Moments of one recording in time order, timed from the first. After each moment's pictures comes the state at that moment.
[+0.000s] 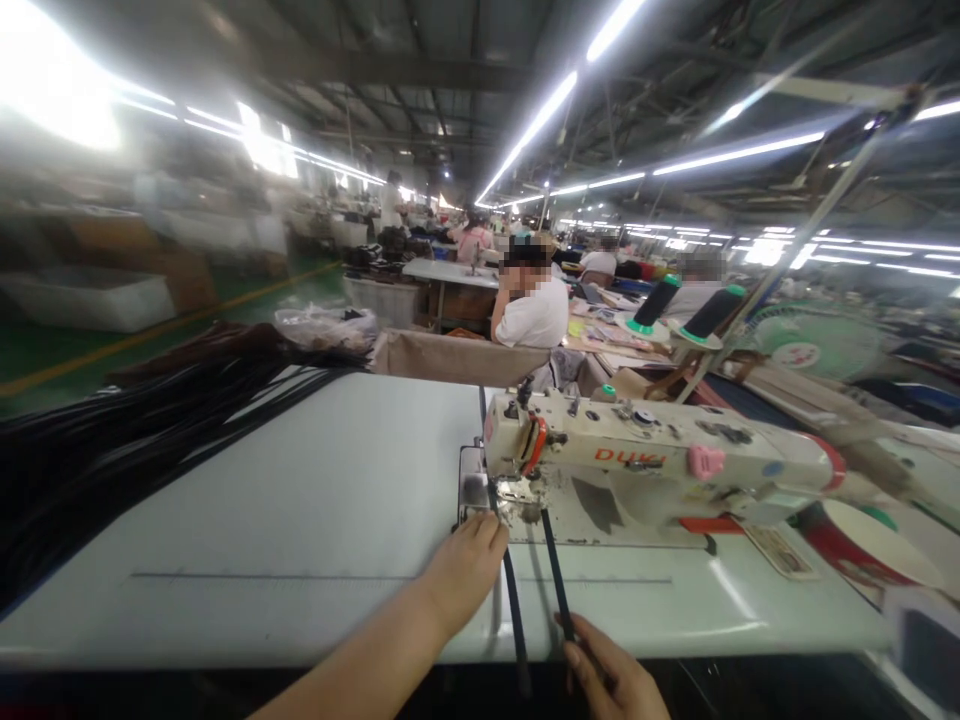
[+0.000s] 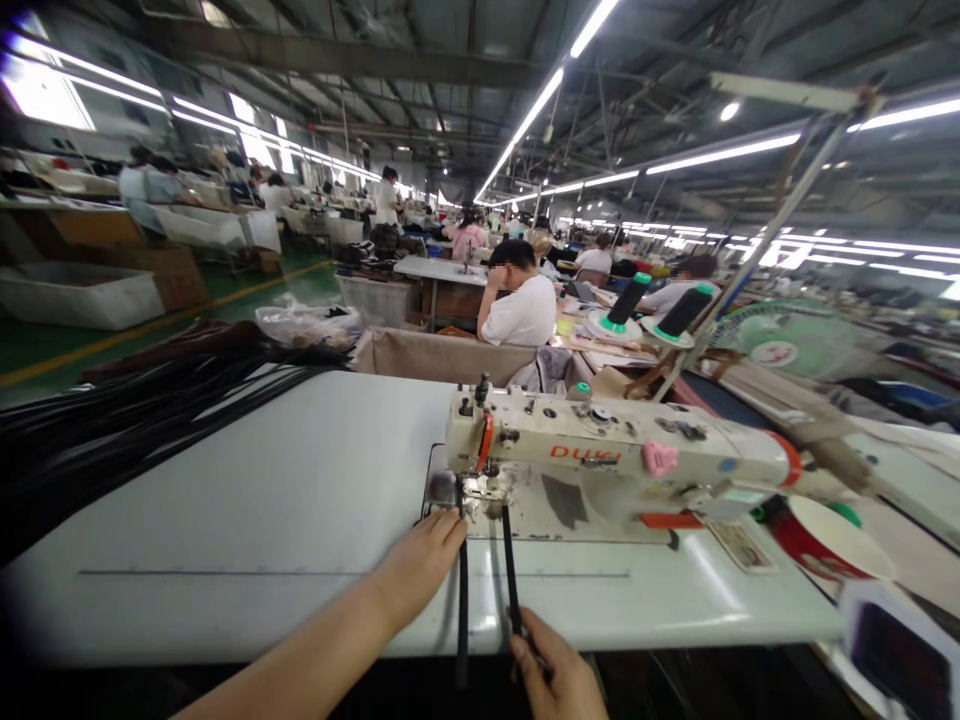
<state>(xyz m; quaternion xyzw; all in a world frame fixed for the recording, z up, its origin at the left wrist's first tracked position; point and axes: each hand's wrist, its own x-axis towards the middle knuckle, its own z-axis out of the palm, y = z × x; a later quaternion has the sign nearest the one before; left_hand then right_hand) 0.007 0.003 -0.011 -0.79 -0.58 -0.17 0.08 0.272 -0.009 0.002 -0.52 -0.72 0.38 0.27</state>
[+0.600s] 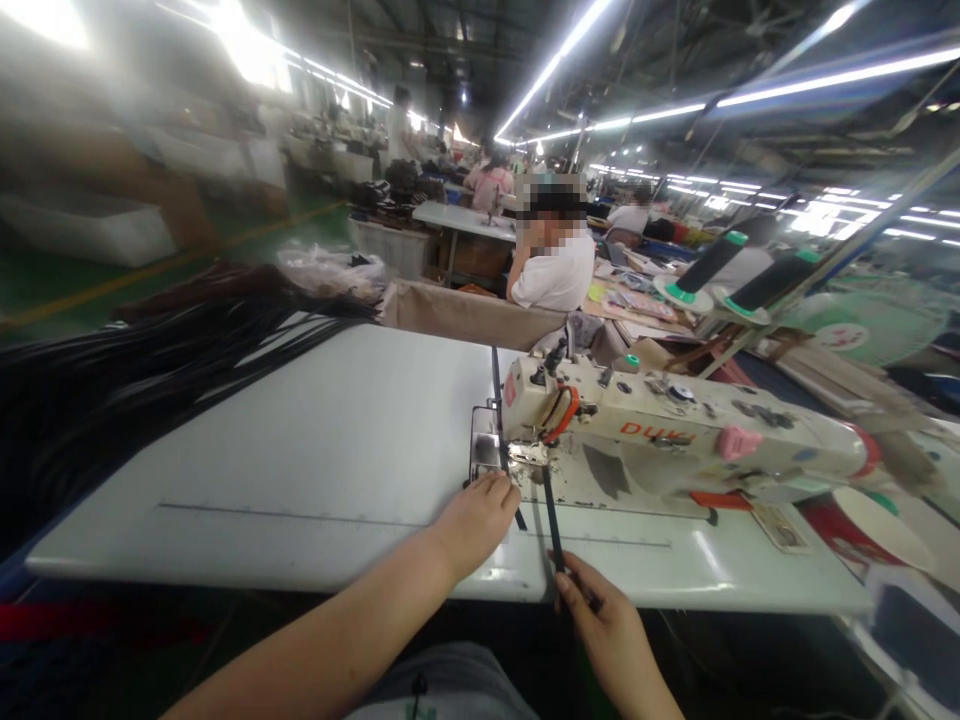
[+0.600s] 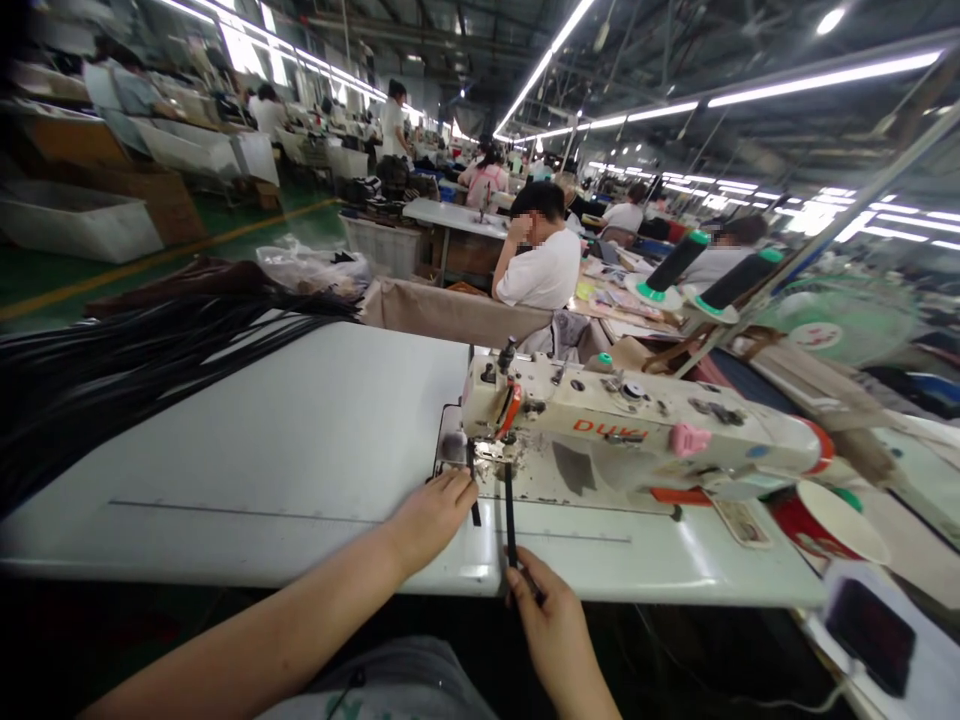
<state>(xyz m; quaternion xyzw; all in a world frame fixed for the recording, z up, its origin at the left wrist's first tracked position) 0.006 0.000 -0.001 -0.80 -0.57 -0.19 0.03 0.242 -0.005 0.026 -0.54 -0.70 0.41 0.24</state>
